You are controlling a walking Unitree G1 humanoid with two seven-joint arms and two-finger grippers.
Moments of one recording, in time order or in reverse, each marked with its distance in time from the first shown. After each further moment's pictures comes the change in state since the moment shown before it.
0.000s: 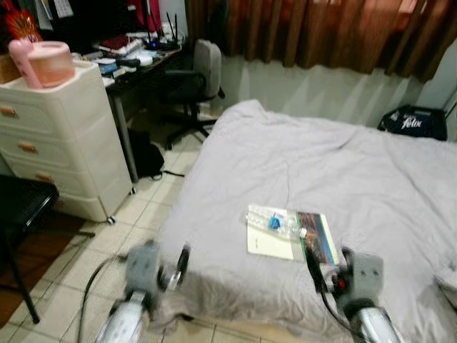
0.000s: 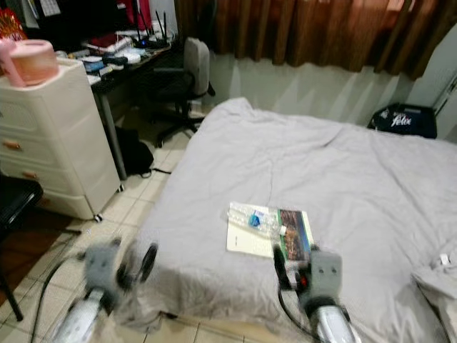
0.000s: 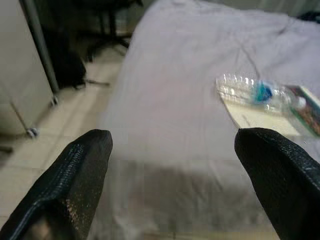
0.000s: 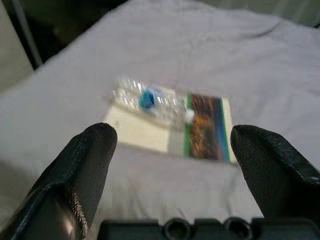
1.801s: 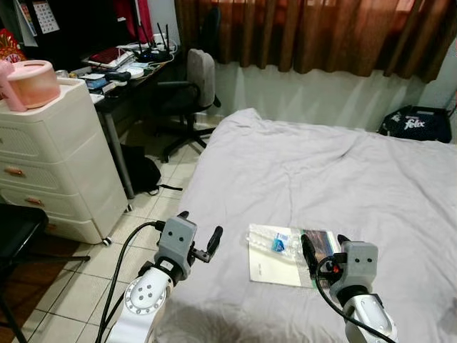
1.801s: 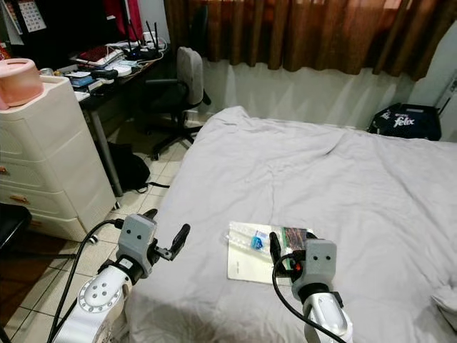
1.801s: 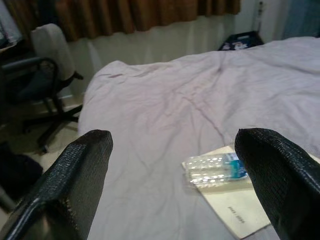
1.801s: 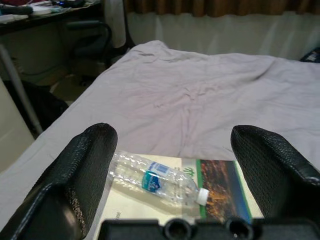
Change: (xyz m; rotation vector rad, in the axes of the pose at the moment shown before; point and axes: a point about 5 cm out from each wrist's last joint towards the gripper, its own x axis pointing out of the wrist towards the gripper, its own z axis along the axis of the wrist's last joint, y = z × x) left arm 0.066 -0.034 0.065 0.179 -0.169 -0.224; right arm 0.039 0.023 0.038 0.032 -0.149 0.003
